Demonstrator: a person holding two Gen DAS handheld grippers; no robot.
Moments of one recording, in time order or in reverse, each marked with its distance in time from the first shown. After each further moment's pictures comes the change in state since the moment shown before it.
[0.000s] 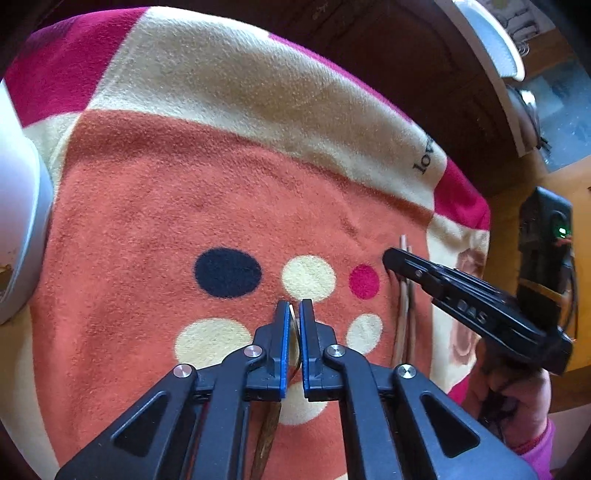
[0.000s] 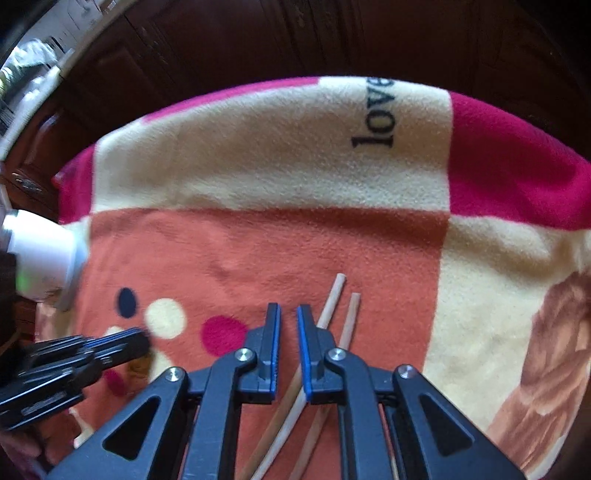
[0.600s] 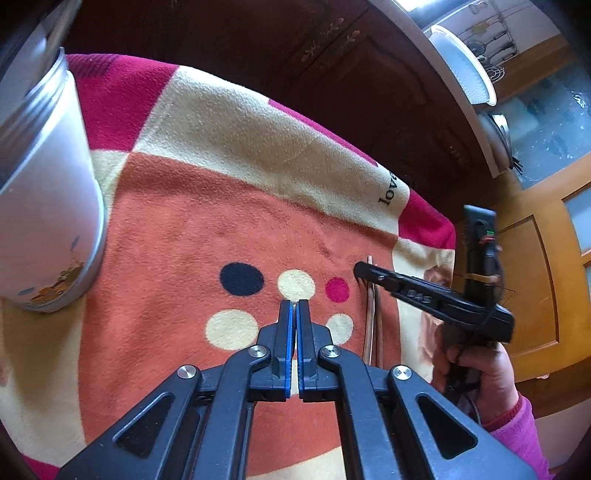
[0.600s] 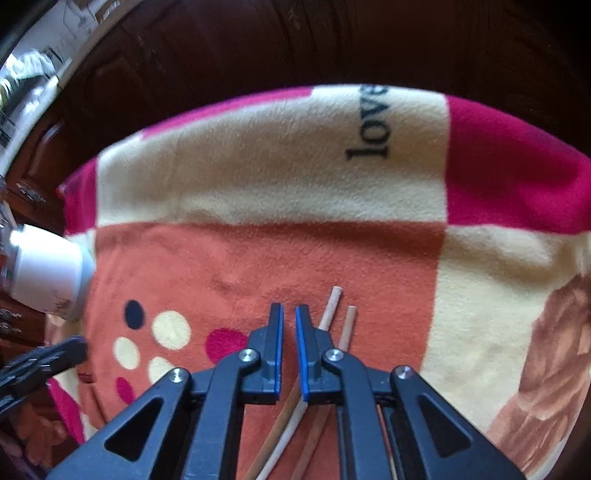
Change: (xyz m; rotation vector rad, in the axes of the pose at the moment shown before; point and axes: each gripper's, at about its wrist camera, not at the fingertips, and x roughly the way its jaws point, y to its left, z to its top) left arm -0.060 0.006 -0.007 0.006 -0.111 -0.064; right arm 0.000 -0.005 0.002 0.019 0.023 0.022
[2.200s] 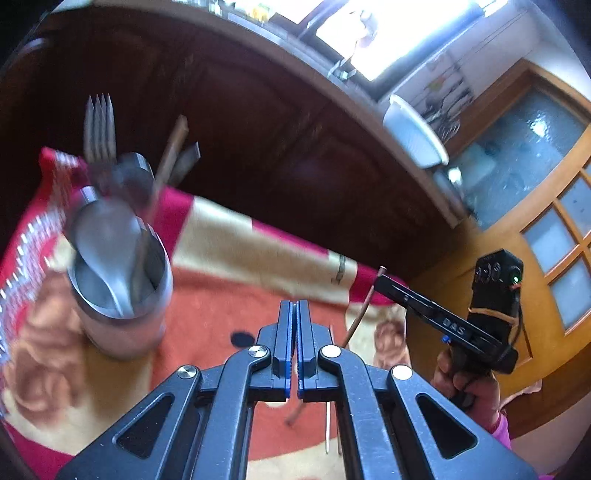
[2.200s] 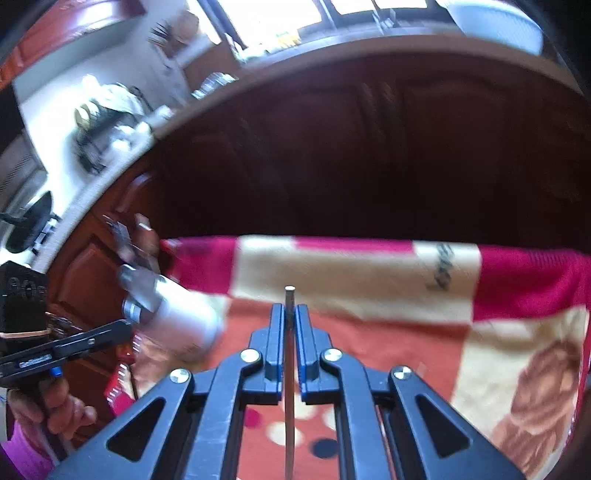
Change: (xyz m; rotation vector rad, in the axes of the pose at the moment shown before) left arm -0.140 -0.010 0.019 0.047 -0.280 -0.090; right arm -0.147 0.090 0.010 -0.125 -0.368 0.242
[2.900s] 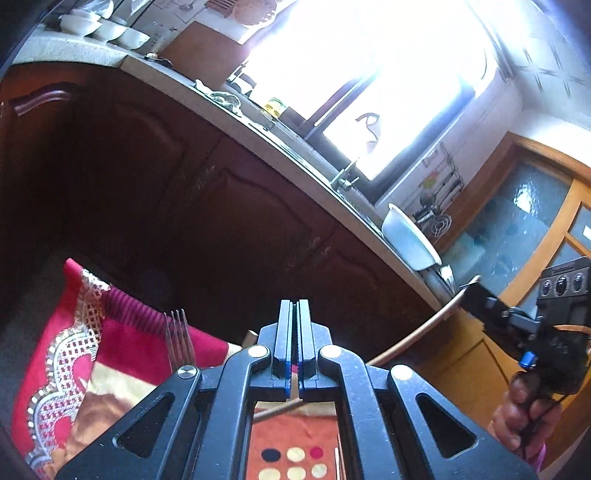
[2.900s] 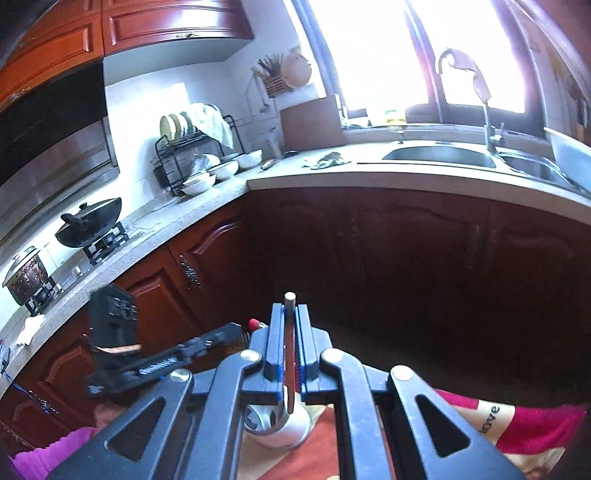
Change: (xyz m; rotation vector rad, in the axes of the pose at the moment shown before) left arm -0.049 0.070 0.090 -0.046 -0.343 -0.057; right arm -0.044 0.165 0.115 -0.264 -0.166 0.140
